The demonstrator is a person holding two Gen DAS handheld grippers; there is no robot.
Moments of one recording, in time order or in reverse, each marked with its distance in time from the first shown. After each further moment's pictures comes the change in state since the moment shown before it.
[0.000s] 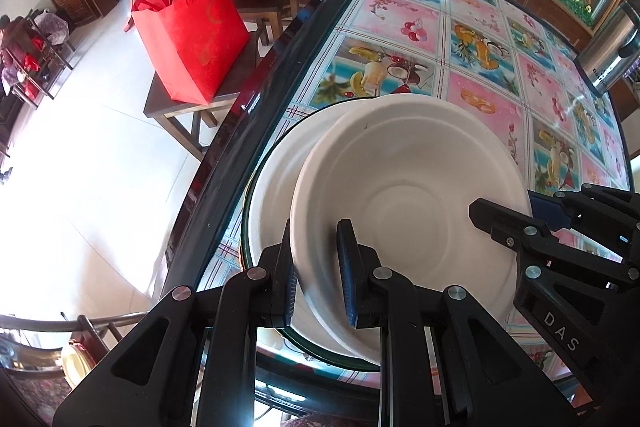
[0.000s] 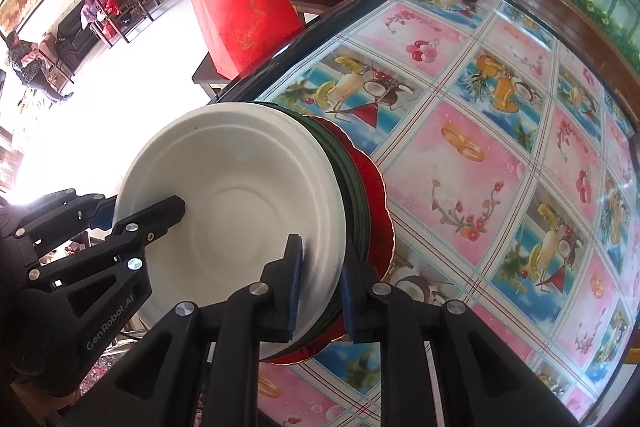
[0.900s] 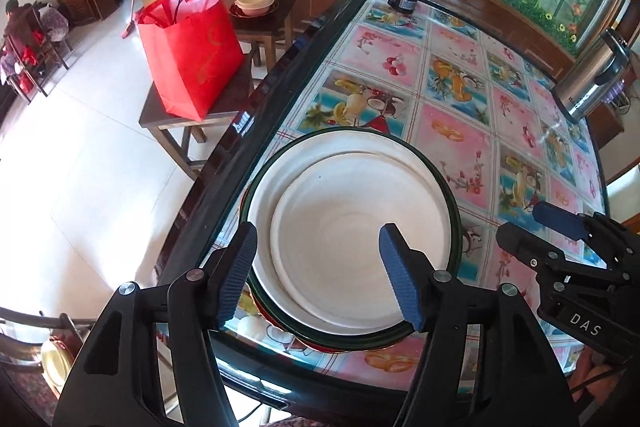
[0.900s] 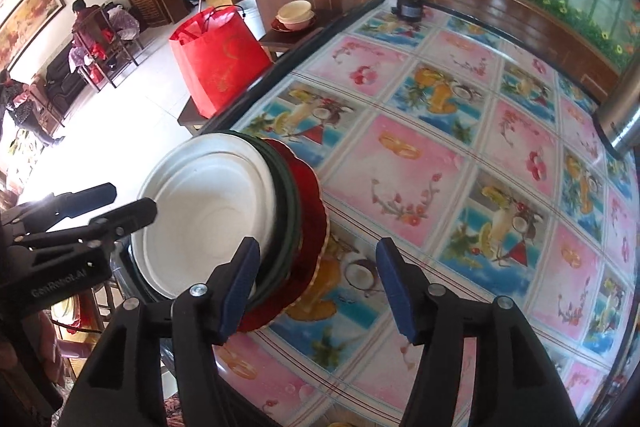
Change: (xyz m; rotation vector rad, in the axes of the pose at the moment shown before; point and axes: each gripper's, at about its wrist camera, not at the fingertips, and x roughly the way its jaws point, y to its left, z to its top) left arm -0.040 -0.002 -0.006 -0.045 -0.096 -0.059; right arm -0.047 -0.039 -0.030 0.112 -0.131 -0.036
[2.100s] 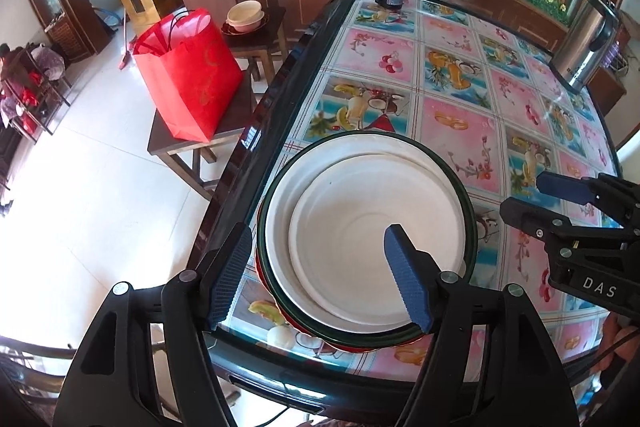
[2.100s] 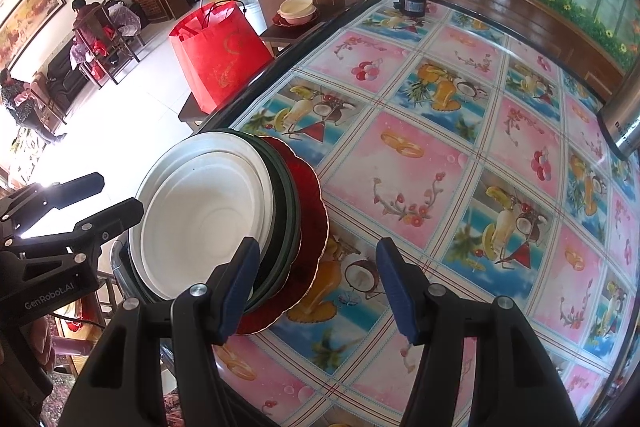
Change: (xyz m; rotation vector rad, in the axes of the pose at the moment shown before) left arm -0.006 -0.002 -0.002 0.123 -0.026 0.041; right arm 0.003 0.001 0.004 -0.015 0.011 0.013
